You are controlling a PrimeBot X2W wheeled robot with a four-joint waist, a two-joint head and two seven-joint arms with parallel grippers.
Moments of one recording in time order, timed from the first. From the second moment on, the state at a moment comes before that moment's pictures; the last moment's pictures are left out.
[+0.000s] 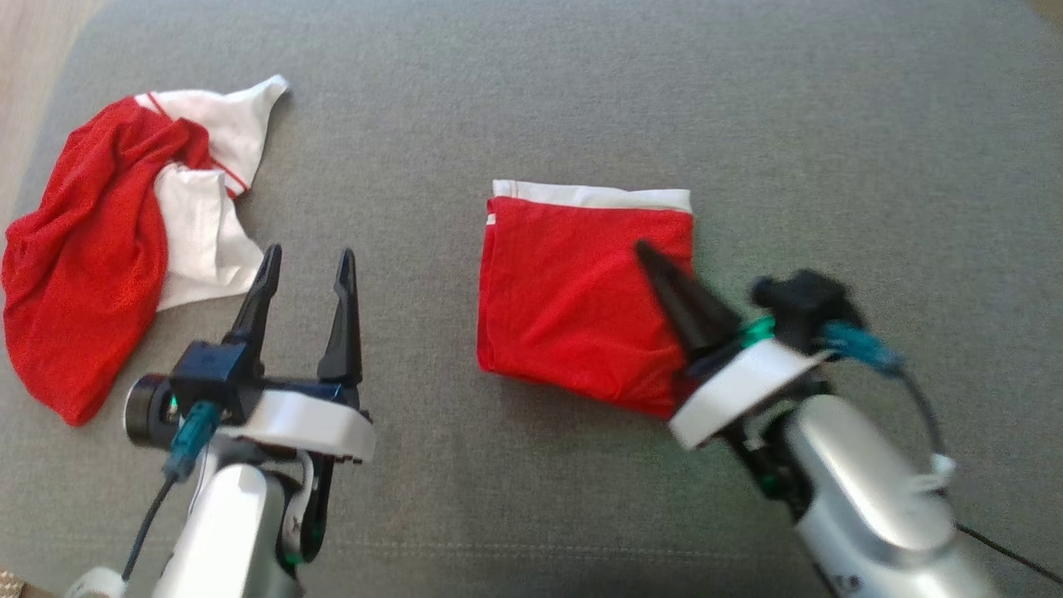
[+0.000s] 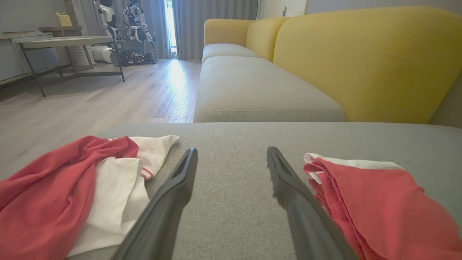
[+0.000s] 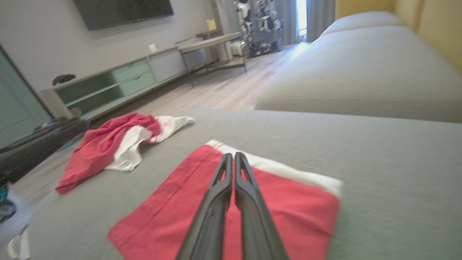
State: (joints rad) left arm -0.19 0.11 -0.25 0.15 -0.19 0.10 -0.25; right arm -0.40 -0.15 0.58 0.32 0.41 0.13 -0.10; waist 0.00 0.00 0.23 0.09
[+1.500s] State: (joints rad) left arm 0.08 0.20 -0.24 0.07 -0.22 0.14 -0.18; right arm 0.12 -0.08 0.01 -0.10 0.18 0.13 0.10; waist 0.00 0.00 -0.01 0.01
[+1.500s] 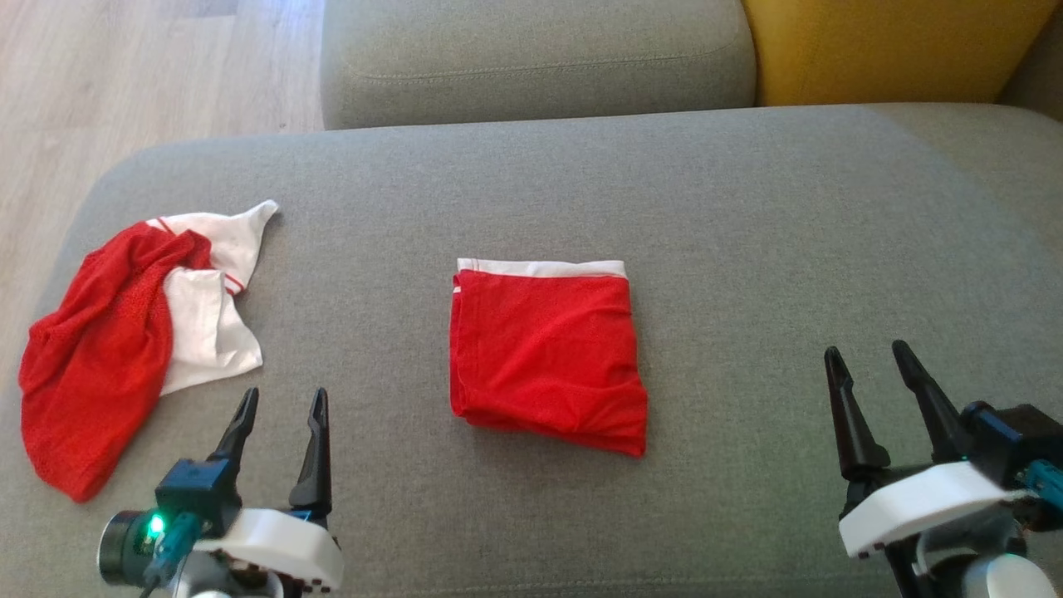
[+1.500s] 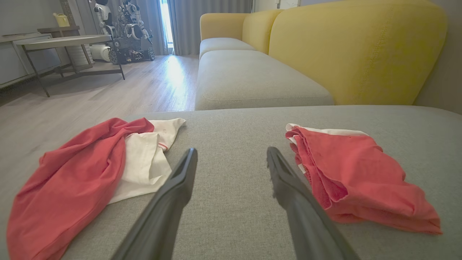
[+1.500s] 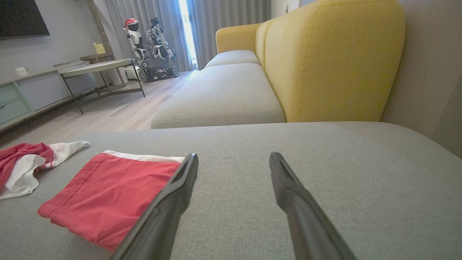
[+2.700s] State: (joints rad) left arm 0.02 0.21 -0.28 0.06 -0.23 0.15 -0.18; right arm 0.09 -0.08 0.02 -0.10 0.17 0.13 0.11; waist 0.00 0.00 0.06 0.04
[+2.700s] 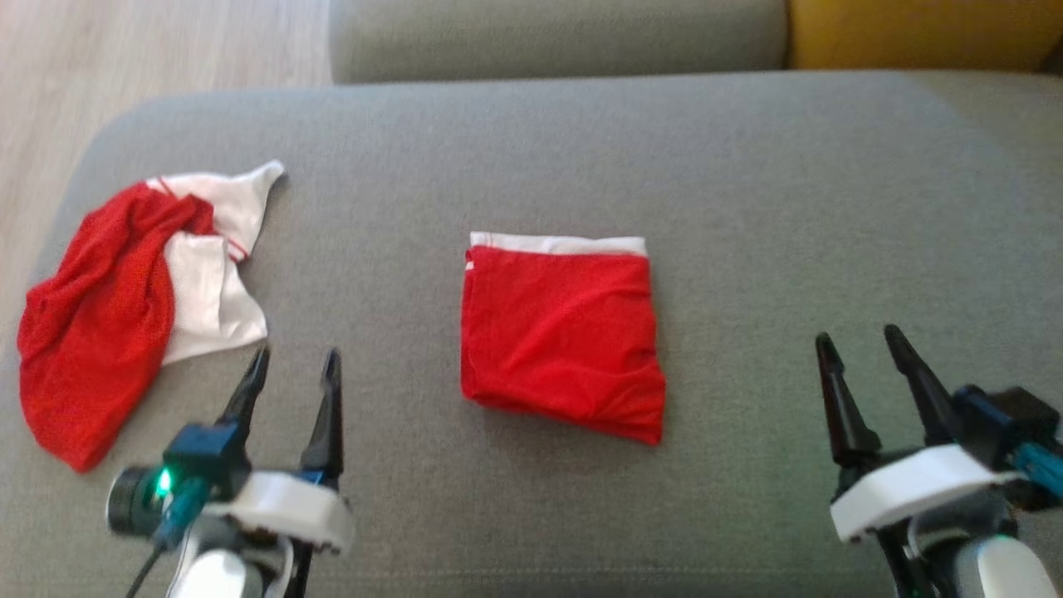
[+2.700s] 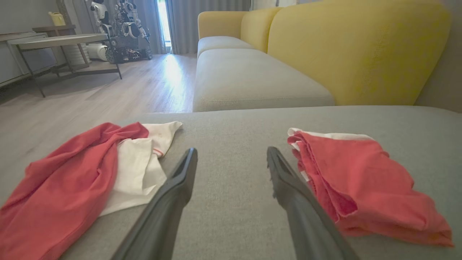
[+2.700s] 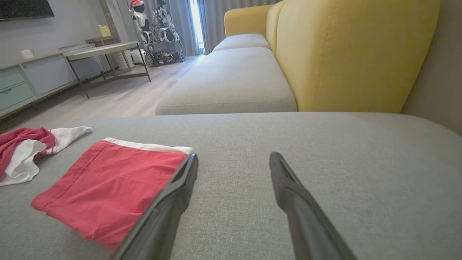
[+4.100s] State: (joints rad) left arm -0.21 0.18 -0.28 0.07 -0.19 0.11 -0.25; right arm -0.33 -0.33 0.32 0.30 0.25 0.13 0.18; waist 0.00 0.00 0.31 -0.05
